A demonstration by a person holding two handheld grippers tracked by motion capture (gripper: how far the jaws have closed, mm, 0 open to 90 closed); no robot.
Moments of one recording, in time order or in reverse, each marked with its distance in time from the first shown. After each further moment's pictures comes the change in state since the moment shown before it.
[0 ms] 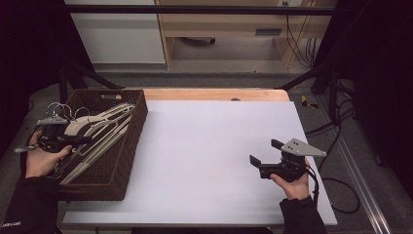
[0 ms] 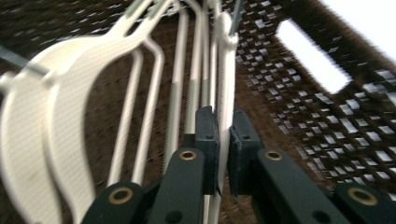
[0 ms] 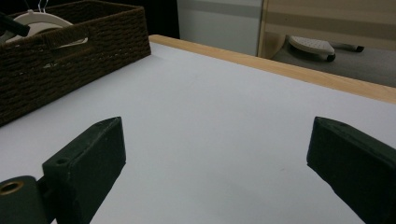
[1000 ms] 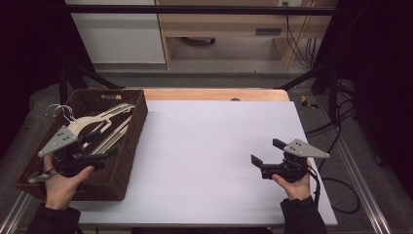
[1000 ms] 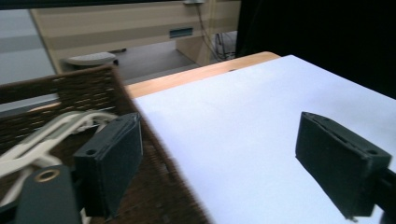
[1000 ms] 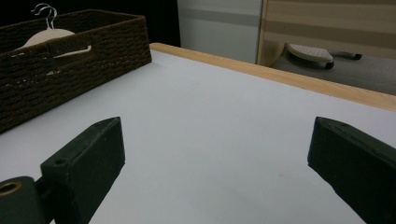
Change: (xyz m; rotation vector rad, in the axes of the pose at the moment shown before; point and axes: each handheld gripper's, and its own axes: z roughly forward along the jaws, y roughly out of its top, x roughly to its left) left arm -0.138 0.006 -0.038 -0.412 -0.065 0.116; right arm -0.001 0.000 -0.004 -0.033 -0.002 0.007
